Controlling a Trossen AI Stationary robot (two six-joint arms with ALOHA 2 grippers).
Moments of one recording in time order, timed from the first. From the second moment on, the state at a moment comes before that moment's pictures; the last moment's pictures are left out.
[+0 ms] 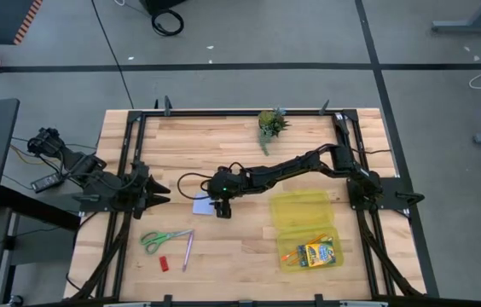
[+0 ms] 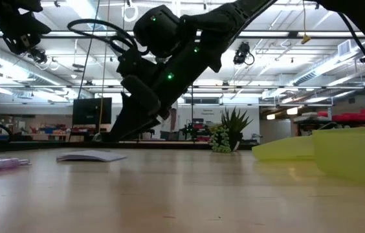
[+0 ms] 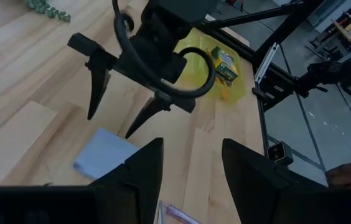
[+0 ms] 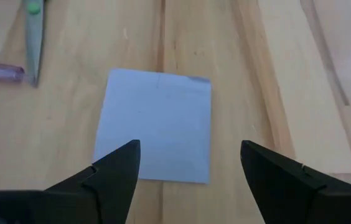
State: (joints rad) left arm -0.58 0.45 0.56 -0.58 -0.47 -0.79; right arm 0.03 2.22 1.55 -0.10 0.05 0.03
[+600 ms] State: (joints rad) left arm -0.58 0.45 0.56 -0.58 -0.47 -0.79; right arm 0.04 2.29 1.57 0.01 0.06 0.02
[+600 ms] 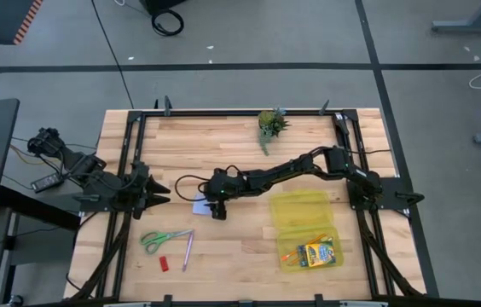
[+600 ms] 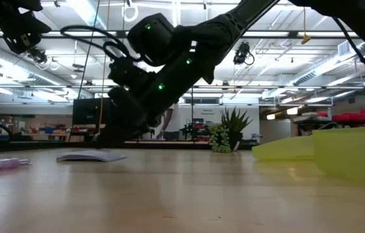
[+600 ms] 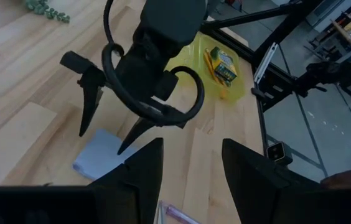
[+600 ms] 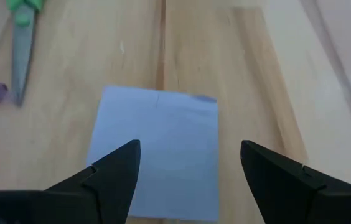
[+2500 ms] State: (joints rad) left arm -0.58 0.49 0.56 -0.62 -0.38 -0.84; right arm 0.04 2.29 1.57 -0.04 0.04 0.03
